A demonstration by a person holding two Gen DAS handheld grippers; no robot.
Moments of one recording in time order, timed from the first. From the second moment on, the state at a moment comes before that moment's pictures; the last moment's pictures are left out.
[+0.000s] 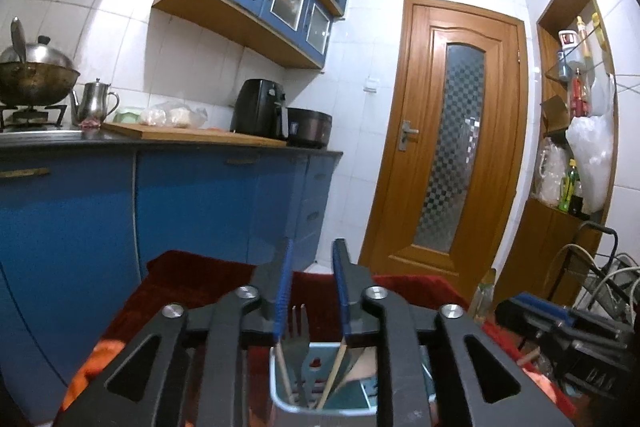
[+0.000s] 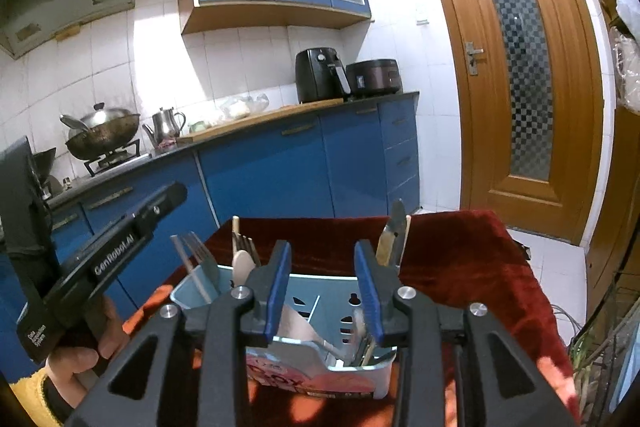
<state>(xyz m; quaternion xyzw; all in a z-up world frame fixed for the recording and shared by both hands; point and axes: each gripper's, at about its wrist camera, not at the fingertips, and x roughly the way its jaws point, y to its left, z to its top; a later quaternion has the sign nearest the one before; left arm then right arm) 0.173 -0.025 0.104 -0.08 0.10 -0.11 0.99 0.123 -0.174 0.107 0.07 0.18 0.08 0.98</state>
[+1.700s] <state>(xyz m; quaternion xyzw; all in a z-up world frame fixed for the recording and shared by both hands) 0.003 0.005 0.048 0.01 0.23 -0.10 0.97 -0.038 -0.155 0.044 0.07 0.23 0.04 0.97</state>
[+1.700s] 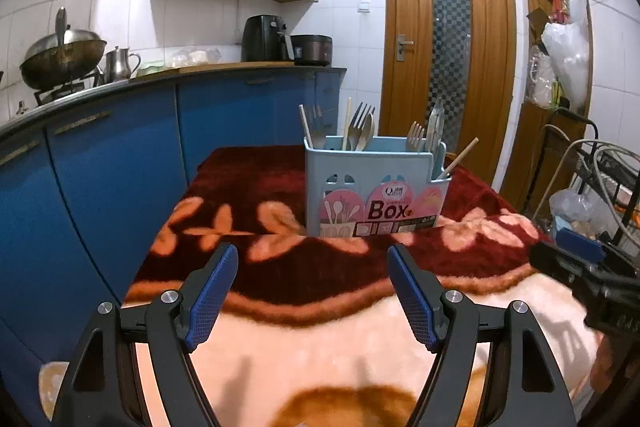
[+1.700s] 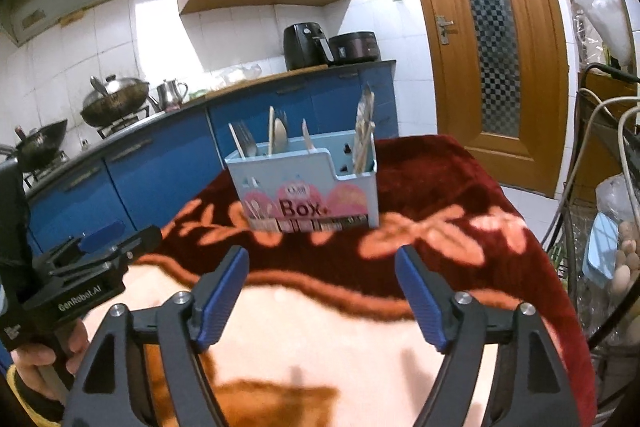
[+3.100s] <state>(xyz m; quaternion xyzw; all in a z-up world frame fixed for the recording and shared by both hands) 0.011 0.000 0.008 0.01 0.22 -0.04 0.98 -0.030 -0.150 0.002 0.04 0.21 0.00 0.98</state>
